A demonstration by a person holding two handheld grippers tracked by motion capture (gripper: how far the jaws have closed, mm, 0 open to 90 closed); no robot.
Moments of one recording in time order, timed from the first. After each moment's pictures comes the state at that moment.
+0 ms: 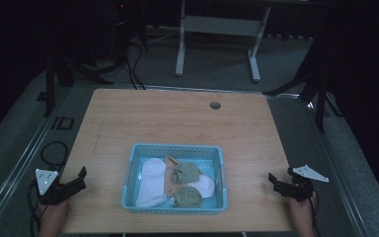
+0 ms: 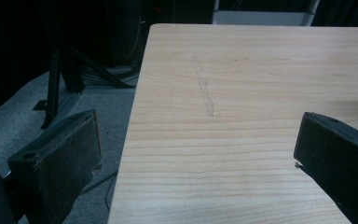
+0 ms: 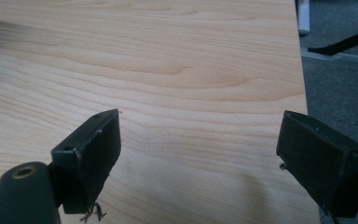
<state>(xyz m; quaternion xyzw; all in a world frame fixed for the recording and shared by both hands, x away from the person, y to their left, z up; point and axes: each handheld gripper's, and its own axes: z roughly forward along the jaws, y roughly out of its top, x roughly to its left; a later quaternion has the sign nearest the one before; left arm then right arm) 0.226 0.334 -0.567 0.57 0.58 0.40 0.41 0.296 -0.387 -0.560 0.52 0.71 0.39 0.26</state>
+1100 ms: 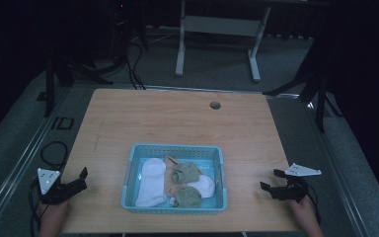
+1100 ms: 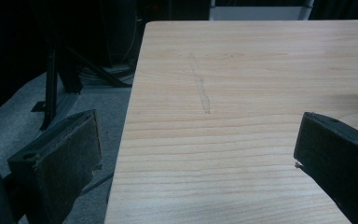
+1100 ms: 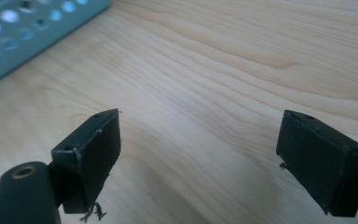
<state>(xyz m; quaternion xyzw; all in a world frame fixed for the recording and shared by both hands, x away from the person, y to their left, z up) 0.227 0.332 -0.567 0.58 0.58 0.40 0.41 0.304 -0.378 -0.555 0.39 0.81 0.41 0.14</state>
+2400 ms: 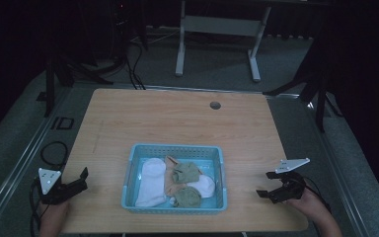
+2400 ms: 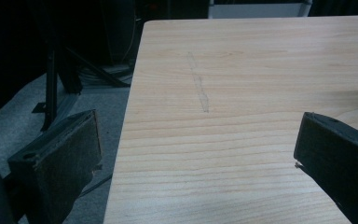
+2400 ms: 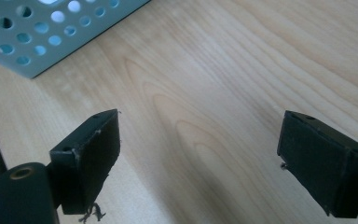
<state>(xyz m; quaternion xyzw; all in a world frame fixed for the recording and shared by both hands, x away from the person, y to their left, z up) 0.228 0.331 -0.567 0.59 0.57 0.40 0.40 0.303 -0.348 -0.511 0.31 0.89 0.33 0.05</state>
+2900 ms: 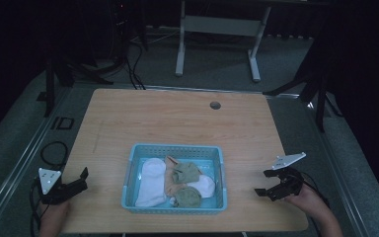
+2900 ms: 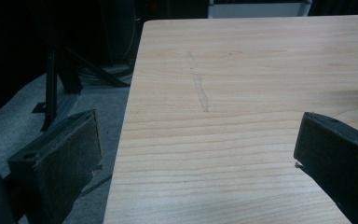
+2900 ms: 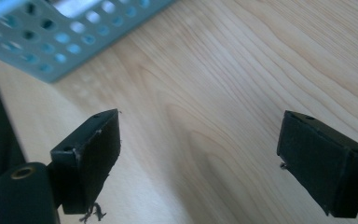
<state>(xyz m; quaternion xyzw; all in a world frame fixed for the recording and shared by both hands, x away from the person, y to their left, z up) 0.228 0.330 -0.567 0.59 0.57 0.40 0.40 0.309 -0.337 -0.496 0.29 0.90 0.32 0.03</state>
